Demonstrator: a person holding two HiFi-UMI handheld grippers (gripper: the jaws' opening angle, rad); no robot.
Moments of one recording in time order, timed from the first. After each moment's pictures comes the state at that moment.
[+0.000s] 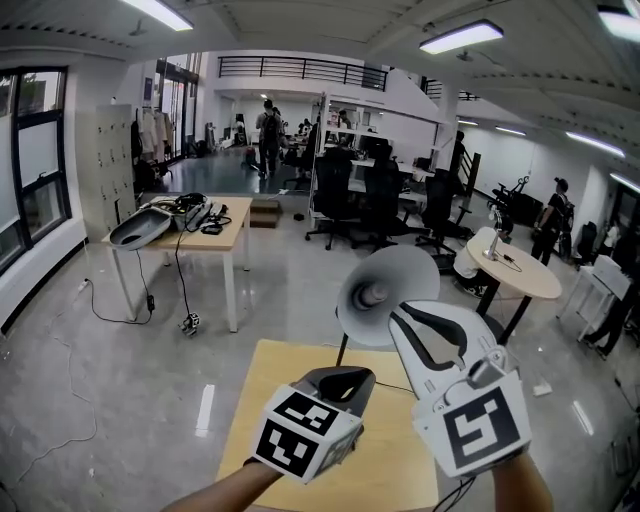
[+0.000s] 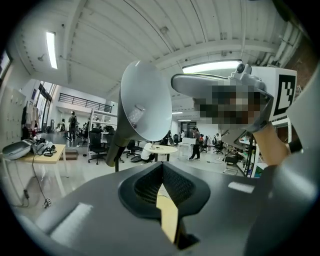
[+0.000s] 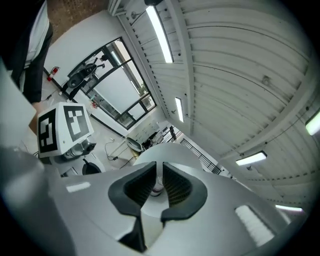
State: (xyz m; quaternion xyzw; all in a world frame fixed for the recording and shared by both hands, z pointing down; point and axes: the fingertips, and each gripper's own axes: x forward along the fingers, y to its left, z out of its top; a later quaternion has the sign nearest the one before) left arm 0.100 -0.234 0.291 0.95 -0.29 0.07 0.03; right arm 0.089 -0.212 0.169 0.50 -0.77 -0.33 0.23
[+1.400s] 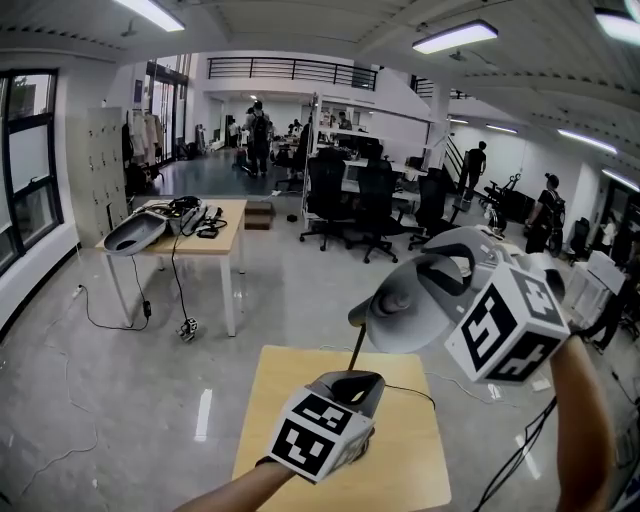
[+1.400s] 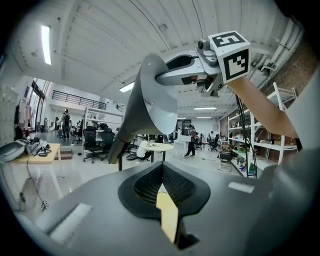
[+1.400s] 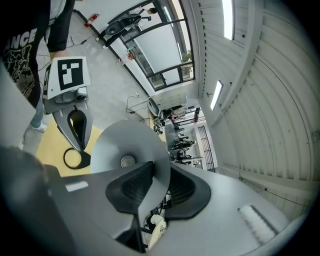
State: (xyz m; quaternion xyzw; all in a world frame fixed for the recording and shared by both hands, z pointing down) left arm 0.126 -0.228 0.303 0.96 -0.26 0.09 0.03; right arm 0.142 -0.264 0.139 0.42 -0.64 -0.41 0.50
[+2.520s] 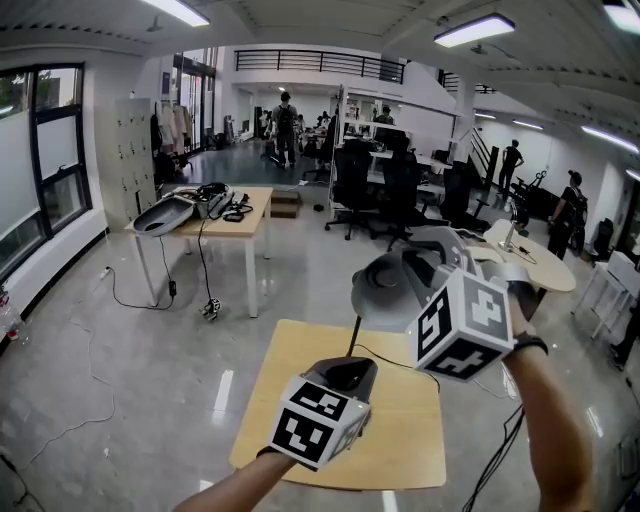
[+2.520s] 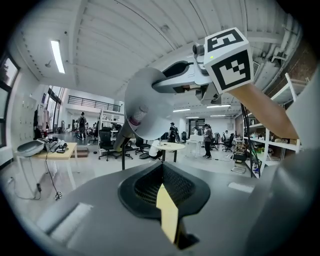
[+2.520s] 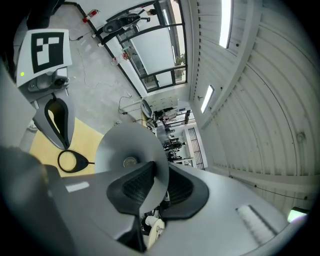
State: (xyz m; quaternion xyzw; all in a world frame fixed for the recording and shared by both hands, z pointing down) left arm 0.083 -0.257 0.308 0.93 -0.34 0.09 0.04; right arm 0.101 -0.315 0.153 0.45 -0.62 -0.44 0.47
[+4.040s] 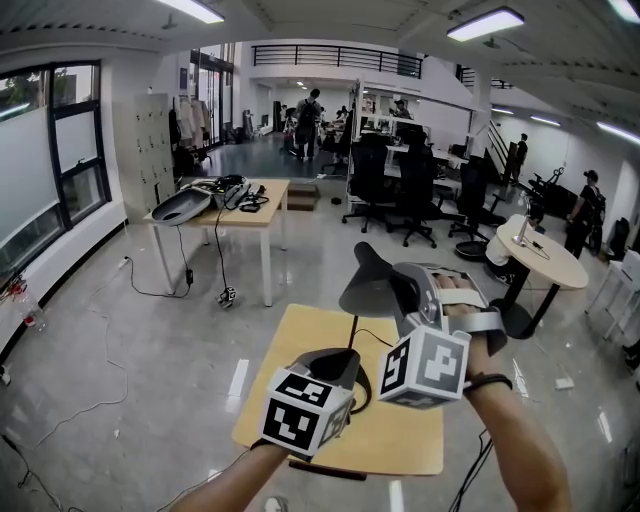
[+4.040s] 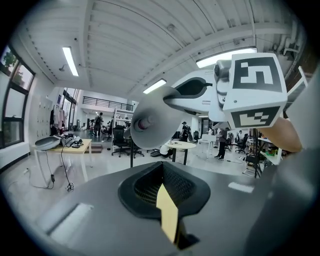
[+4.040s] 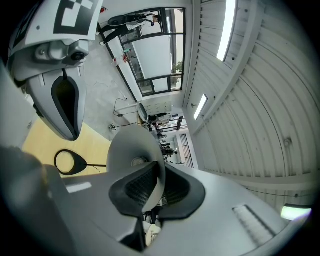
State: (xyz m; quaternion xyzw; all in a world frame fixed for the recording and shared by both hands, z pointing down) left arm 0.037 -0.275 0.322 0.90 -0.41 0.09 0.06; right arm 0.067 -0.318 0.206 0.47 -0.59 -0.49 0.43
